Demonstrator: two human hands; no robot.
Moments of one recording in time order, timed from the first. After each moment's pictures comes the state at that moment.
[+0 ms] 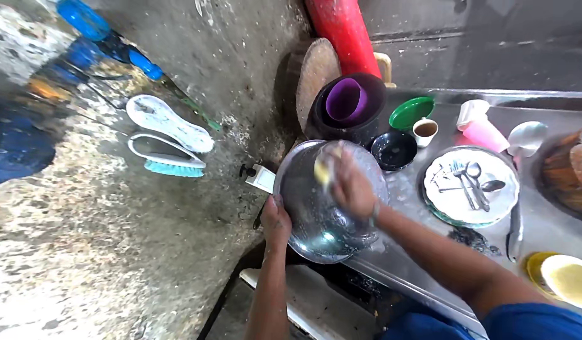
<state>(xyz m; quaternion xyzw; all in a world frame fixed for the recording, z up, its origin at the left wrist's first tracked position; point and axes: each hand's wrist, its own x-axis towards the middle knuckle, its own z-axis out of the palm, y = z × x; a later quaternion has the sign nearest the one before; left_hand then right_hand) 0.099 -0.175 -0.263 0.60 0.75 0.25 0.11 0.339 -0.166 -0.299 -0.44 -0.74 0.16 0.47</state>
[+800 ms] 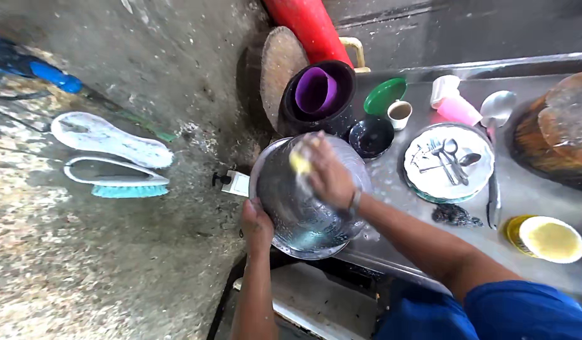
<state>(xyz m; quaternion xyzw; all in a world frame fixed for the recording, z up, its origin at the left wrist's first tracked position) 0.103 -0.173 -0.268 0.61 0.74 0.26 0.13 0.343 -0.165 -0.306 -0.52 -0.68 0.19 0.48</state>
